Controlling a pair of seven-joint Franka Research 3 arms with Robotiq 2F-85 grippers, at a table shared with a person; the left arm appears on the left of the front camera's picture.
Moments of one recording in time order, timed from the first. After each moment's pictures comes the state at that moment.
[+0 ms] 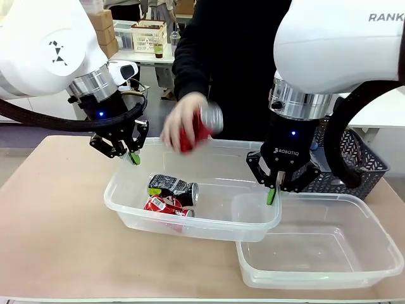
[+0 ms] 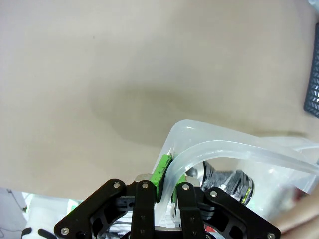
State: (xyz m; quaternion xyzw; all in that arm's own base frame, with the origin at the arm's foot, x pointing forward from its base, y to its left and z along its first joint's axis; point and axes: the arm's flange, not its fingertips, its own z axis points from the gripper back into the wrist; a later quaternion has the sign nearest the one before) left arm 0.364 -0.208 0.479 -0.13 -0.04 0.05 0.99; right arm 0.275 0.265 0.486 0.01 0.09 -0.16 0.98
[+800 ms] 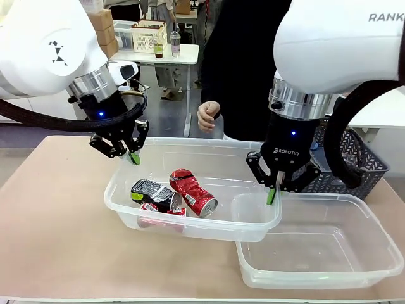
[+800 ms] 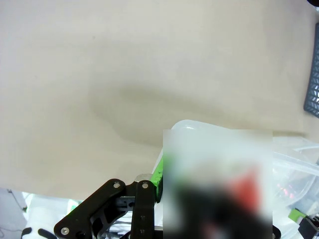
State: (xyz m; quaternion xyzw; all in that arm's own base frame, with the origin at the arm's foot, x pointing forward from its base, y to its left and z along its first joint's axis) left arm 0.364 -0.208 0.479 -0.13 -0.04 0.05 0.99; right arm 0.275 0.265 0.486 0.01 0.09 -0.16 0.98
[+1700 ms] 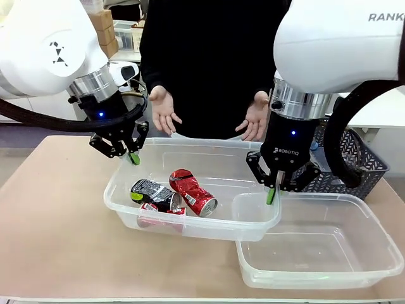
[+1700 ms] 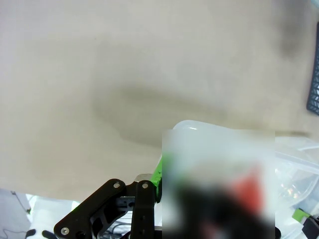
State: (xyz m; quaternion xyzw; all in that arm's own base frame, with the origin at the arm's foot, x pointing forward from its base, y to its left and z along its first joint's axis) left arm 0.367 -0.208 0.480 -0.12 -0.05 0.04 0.99; right arm 0.281 0.266 0.487 0.01 0.10 -0.15 0.98
